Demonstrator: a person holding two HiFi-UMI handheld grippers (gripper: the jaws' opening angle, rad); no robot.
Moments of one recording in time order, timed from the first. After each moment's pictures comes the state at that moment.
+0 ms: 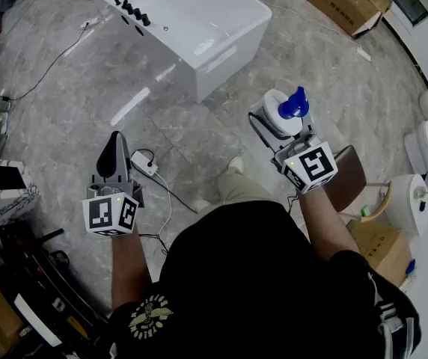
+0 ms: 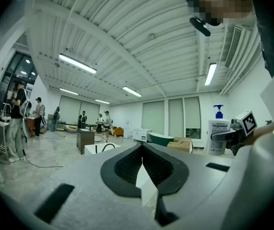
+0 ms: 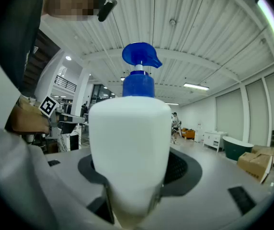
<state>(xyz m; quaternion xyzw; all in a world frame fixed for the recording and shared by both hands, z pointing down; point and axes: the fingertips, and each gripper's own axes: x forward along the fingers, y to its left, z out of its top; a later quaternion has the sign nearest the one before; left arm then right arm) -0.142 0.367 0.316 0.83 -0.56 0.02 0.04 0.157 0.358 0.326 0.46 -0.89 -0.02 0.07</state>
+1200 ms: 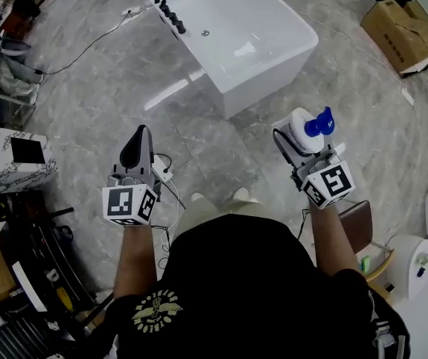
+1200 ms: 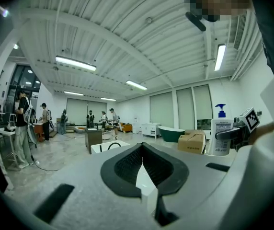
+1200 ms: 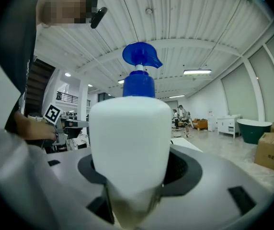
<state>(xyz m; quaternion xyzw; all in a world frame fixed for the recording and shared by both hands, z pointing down) -0.055 0.211 0.325 0.79 -0.60 0.07 0.03 0.244 0.187 0.365 0.39 -0.92 0.06 0.02</state>
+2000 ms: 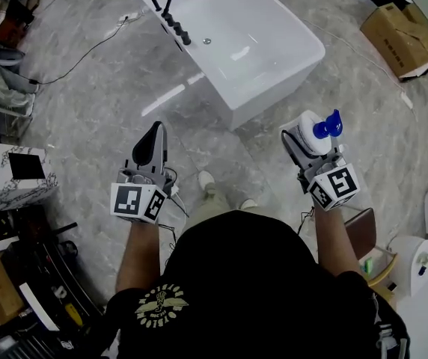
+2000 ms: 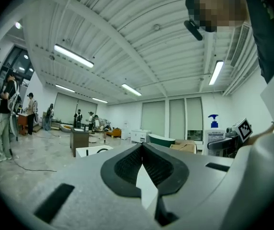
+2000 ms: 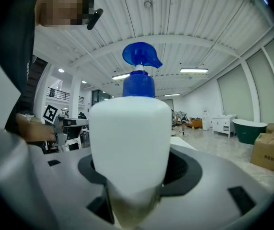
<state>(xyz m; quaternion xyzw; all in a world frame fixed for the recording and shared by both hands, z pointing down) -0.095 0.114 0.323 0.84 -0.54 0.01 0.04 0.189 0.105 0.367 0.42 -0.90 0.06 0.04</state>
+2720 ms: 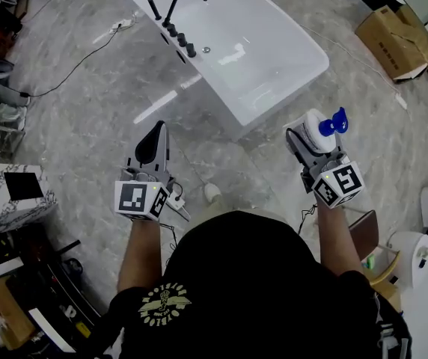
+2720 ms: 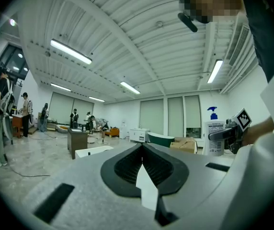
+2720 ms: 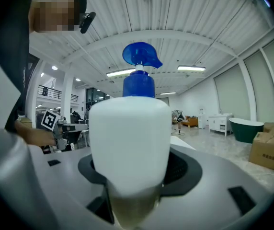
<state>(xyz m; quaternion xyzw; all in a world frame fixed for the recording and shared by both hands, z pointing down) -0.179 0.020 0.339 0.85 -0.52 0.02 0.03 0.117 0.025 0.360 0.45 -0.89 0.08 0.05</state>
